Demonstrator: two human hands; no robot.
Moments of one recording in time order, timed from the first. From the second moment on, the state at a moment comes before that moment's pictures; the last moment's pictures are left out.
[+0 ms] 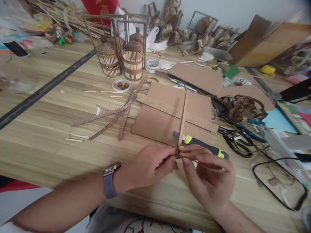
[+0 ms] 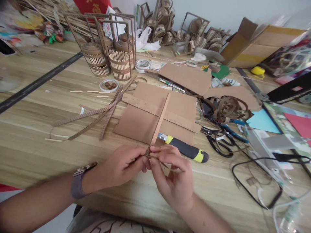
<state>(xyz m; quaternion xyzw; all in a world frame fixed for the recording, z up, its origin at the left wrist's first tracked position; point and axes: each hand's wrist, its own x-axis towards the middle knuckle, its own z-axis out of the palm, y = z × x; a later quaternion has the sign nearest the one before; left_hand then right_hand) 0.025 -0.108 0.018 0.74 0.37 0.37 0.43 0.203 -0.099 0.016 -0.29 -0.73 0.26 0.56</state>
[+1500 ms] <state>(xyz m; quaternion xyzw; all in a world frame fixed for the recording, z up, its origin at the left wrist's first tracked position) 0.029 -0.108 0.017 0.65 0.41 0.39 0.50 0.209 -0.094 0.013 -0.32 -0.77 0.21 0.51</state>
